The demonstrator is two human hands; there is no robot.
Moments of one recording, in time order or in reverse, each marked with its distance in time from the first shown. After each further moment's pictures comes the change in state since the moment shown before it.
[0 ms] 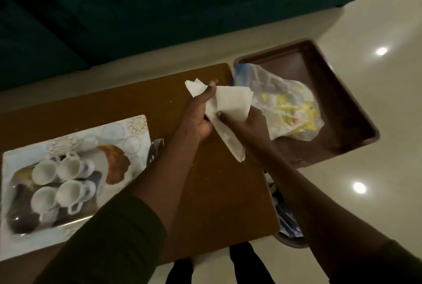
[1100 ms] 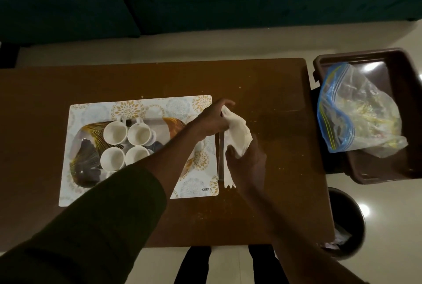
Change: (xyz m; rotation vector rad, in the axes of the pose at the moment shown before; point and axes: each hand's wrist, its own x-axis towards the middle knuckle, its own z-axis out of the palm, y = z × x) left_hand -0.010 0.069 -0.195 1.120 -0.111 0.050; right_hand -0.093 0.032 0.192 -0.279 0.089 -0.174
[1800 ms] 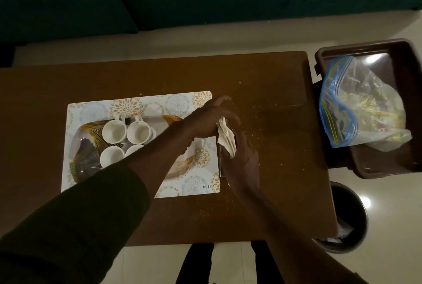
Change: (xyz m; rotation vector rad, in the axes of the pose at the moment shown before) left_hand 0.002 -0.021 -0.015 0.614 -0.076 0.338; right_hand -0.004 0.006 0.018 -0.132 -0.114 -0.070
